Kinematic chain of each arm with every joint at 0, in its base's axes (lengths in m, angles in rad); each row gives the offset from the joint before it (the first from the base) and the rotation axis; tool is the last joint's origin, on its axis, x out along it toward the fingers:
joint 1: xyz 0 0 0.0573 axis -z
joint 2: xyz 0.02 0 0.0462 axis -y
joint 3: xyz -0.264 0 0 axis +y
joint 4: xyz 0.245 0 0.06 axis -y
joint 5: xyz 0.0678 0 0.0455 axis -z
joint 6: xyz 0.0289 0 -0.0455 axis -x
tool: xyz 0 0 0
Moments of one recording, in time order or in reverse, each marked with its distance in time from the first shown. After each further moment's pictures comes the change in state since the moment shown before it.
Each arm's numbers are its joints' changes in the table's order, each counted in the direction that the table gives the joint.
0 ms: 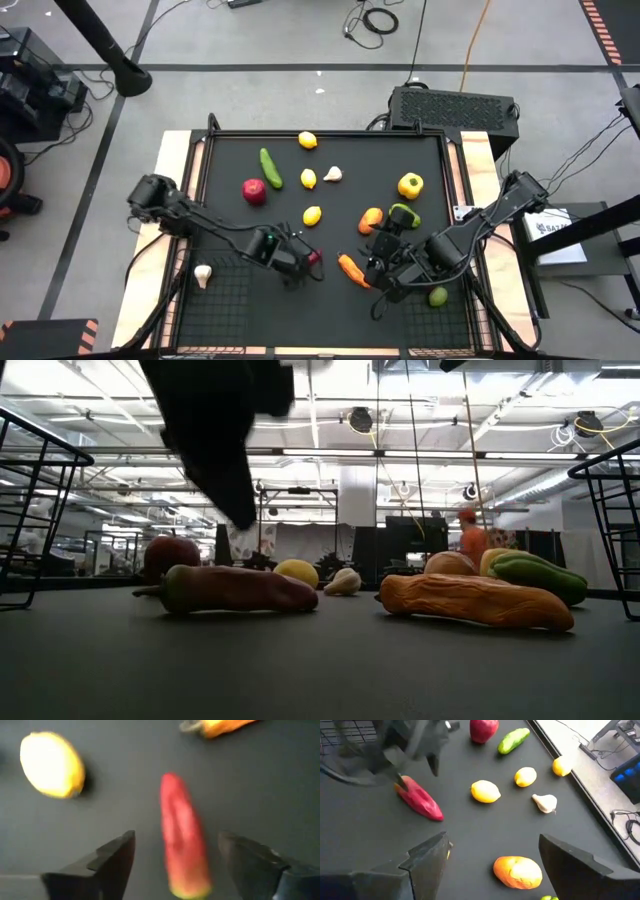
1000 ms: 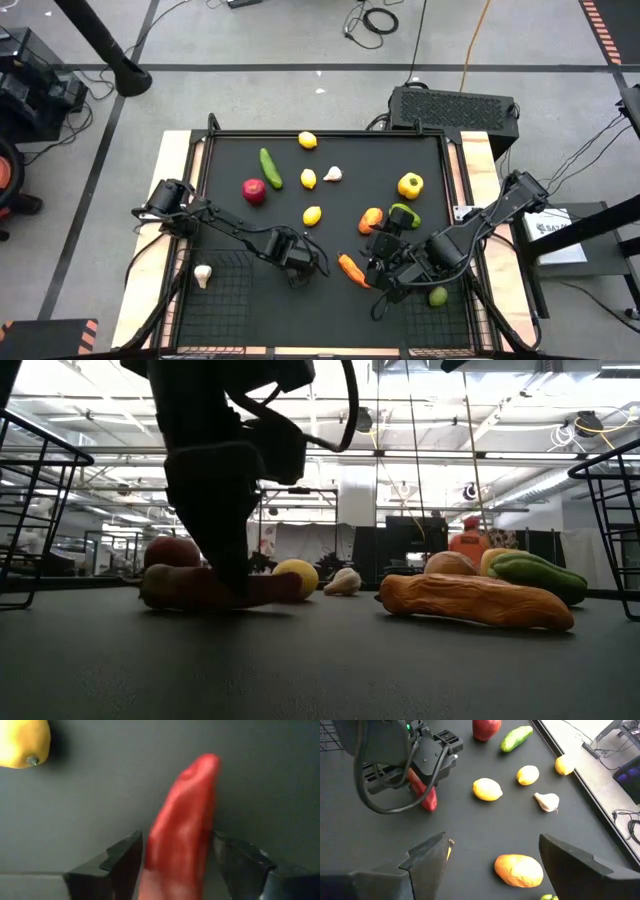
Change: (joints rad) left arm -0.046 -0.120 0.000 0.018 0.106 -0.008; right arm 0.000 0.000 0.000 -0.001 -0.016 0.007
